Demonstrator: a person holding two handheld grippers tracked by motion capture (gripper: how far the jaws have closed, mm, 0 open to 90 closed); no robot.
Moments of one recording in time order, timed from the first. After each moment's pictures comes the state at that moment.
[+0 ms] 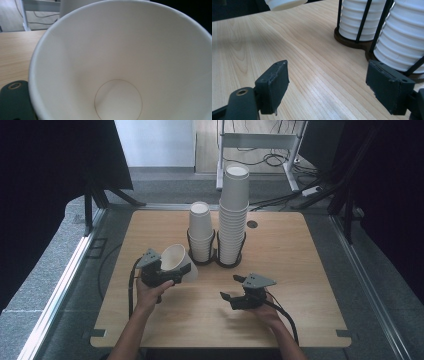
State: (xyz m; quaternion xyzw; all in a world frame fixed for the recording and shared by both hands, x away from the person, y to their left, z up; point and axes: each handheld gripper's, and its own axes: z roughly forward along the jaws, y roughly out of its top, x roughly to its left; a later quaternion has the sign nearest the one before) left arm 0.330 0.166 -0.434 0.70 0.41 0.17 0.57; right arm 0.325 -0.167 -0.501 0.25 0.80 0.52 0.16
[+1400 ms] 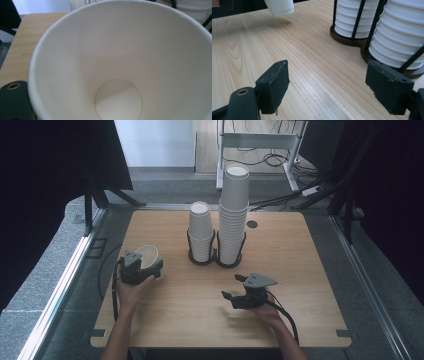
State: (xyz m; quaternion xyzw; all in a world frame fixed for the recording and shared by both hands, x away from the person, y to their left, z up) left arm 0.346 0.225 -0.468 0.67 0.54 0.27 0.43; right arm 0.327 -0.171 -0.501 0.26 0.80 0.51 0.16
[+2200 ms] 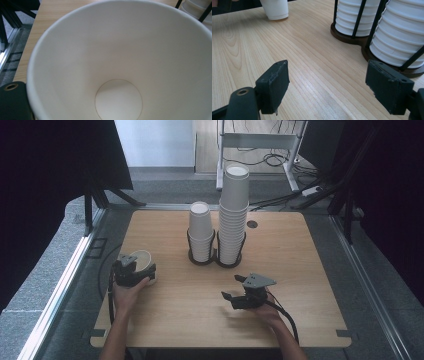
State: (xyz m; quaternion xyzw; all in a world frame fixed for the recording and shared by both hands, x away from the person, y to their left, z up) left arm 0.346 0.239 -0.482 0.67 0.58 0.28 0.37; right arm 0.327 -0.170 -0.503 0.26 0.81 0.51 0.16
